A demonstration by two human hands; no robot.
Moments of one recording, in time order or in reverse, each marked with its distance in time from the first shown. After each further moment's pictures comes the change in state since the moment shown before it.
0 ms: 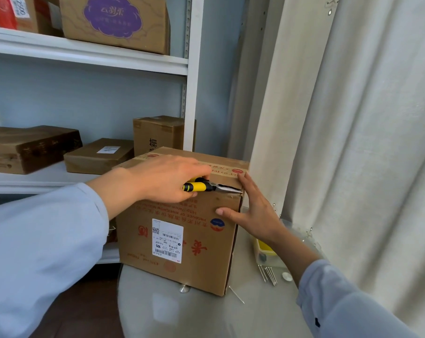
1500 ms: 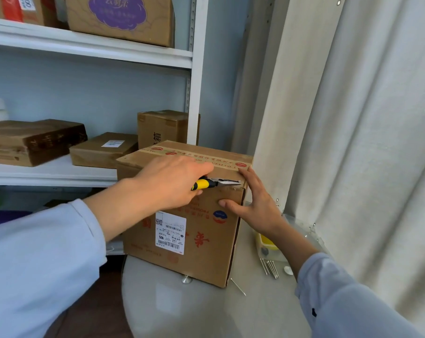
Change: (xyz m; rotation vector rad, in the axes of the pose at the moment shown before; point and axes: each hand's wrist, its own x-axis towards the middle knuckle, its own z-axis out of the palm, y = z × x) left_hand -0.016 0.035 0.003 0.106 0.075 -0.247; right_hand 0.006 0.012 0.011 0.085 0.051 -0.043
